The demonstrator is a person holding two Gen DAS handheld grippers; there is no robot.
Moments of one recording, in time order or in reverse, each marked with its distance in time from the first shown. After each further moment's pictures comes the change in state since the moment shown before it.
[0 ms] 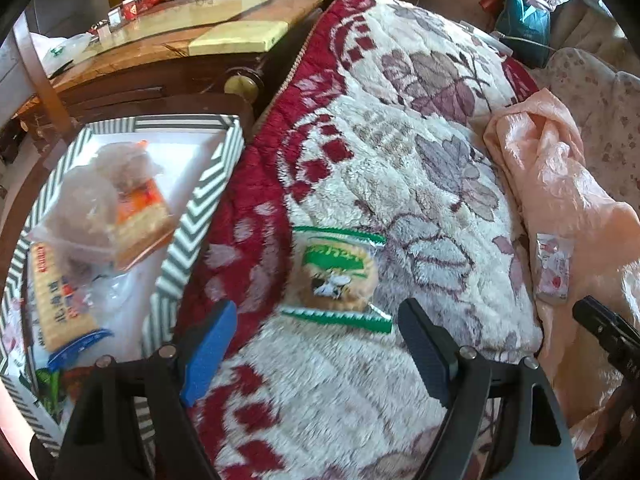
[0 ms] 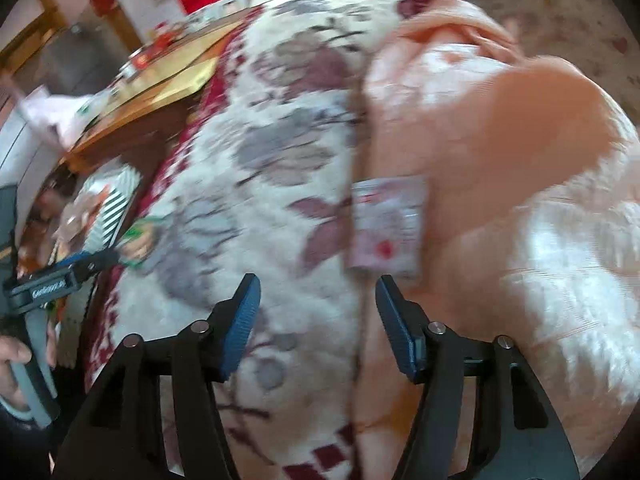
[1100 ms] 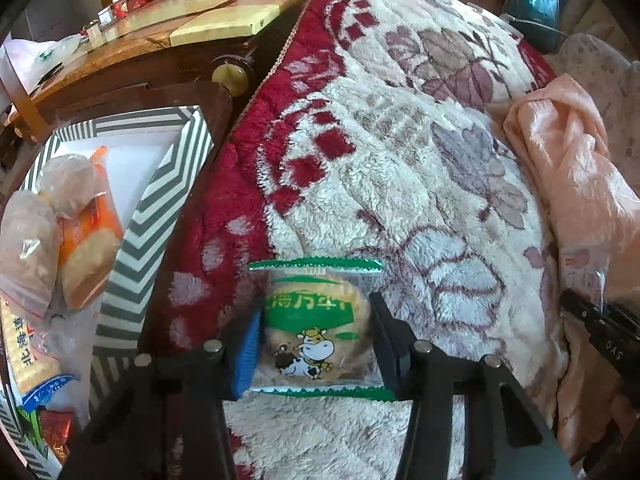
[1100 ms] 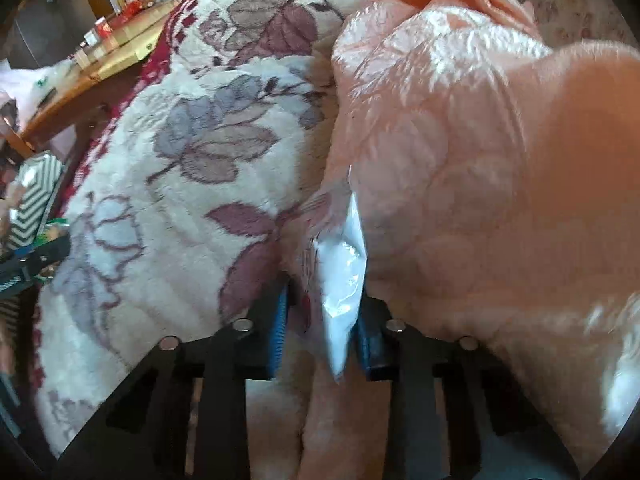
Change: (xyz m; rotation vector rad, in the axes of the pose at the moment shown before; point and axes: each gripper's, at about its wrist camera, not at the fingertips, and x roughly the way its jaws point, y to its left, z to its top) left arm 0.045 -0.008 0.017 0.021 0.029 0.028; right arm 0.065 -0.013 0.021 -0.056 0.102 -0.120
